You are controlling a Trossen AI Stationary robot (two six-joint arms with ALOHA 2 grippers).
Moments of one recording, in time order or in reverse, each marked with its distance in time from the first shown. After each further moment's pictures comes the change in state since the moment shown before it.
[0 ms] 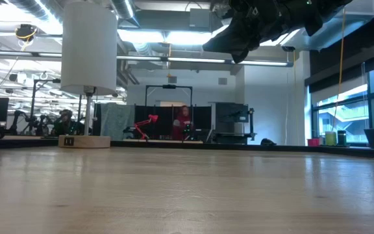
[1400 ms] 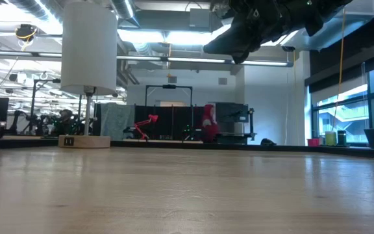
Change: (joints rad) left arm 0.041 -0.009 -0.106 -0.188 -0.321 0.292; right arm 0.000 0.000 0.000 -0.016 0.001 -0.004
